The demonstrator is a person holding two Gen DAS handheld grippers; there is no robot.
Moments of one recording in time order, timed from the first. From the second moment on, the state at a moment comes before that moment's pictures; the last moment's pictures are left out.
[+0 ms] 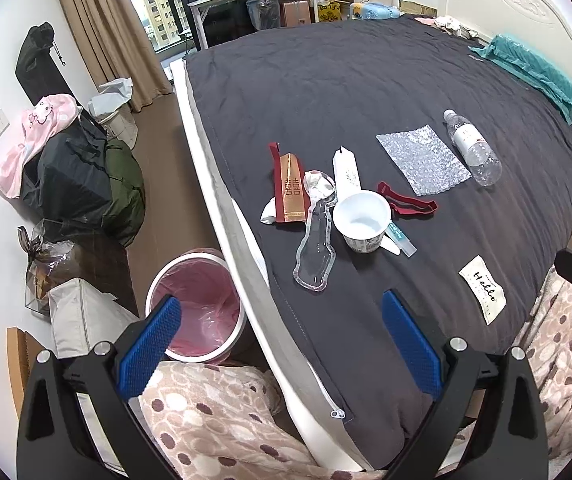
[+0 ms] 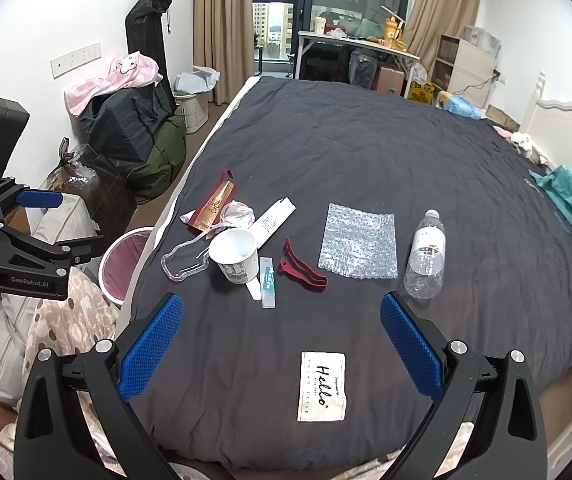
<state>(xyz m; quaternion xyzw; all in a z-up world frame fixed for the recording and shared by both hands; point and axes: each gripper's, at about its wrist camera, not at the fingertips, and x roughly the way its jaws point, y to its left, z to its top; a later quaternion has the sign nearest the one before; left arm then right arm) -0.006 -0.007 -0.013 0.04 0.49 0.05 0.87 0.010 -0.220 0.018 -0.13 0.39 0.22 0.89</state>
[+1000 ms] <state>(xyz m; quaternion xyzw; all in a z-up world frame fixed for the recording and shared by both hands) -0.007 -0.001 -0.032 -0.04 0.48 0.02 0.88 0.014 -0.224 0.008 -0.13 0.41 0.21 0.88</state>
